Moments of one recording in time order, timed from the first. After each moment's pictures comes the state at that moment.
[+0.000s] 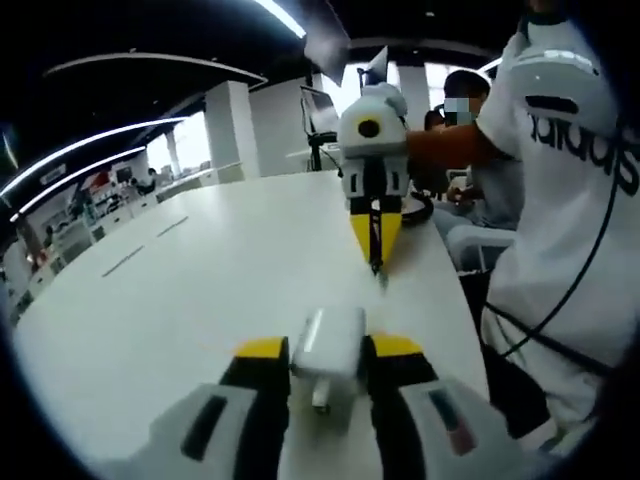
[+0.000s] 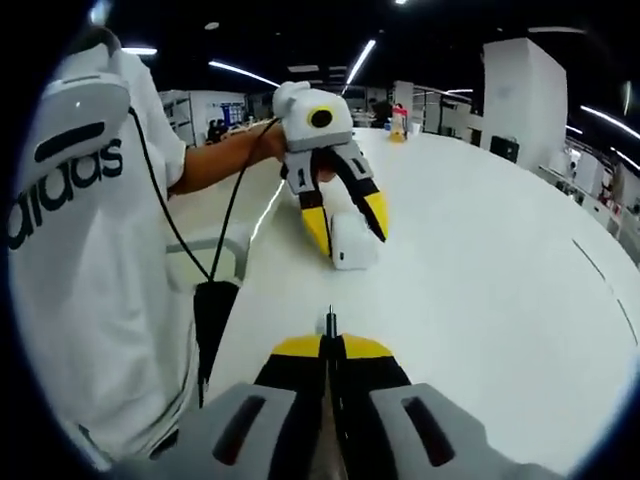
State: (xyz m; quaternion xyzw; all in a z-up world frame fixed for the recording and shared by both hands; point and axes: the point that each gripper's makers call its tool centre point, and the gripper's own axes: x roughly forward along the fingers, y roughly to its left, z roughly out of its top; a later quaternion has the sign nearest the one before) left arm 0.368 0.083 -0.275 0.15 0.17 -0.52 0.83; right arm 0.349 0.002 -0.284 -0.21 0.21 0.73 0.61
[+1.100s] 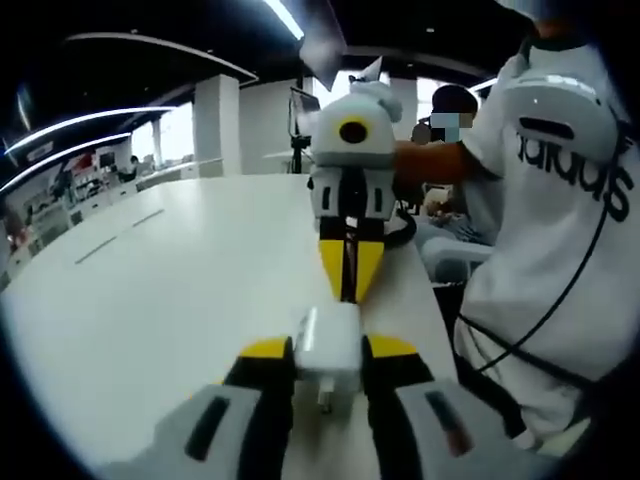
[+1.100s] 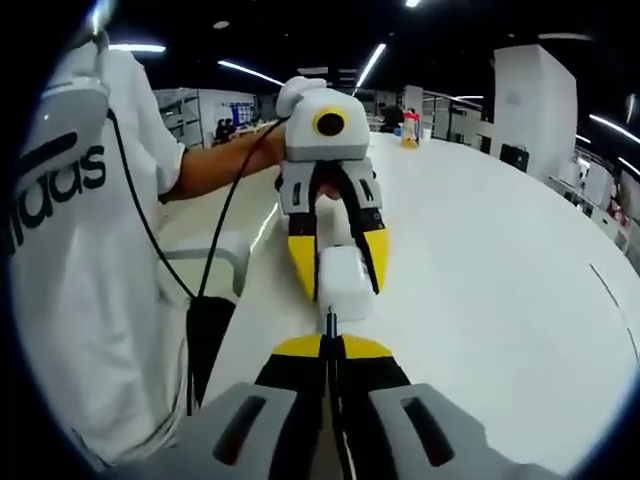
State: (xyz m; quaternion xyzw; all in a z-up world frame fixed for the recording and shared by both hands) left arm 0.352 0.070 -0.278 0.12 0.19 -0.56 0.80; right arm 0.337 0.042 -0.284 -0.23 0.19 0.75 0.59
